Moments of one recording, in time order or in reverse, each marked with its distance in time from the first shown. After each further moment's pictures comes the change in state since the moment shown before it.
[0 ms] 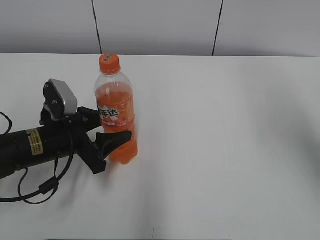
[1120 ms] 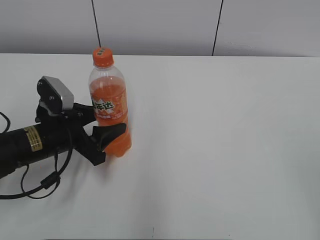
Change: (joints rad) left arm 0.003 0.000 0.005 -0.117 0.002 0.033; right arm -0.206 -1.099 0.838 0.077 -0.124 -0.004
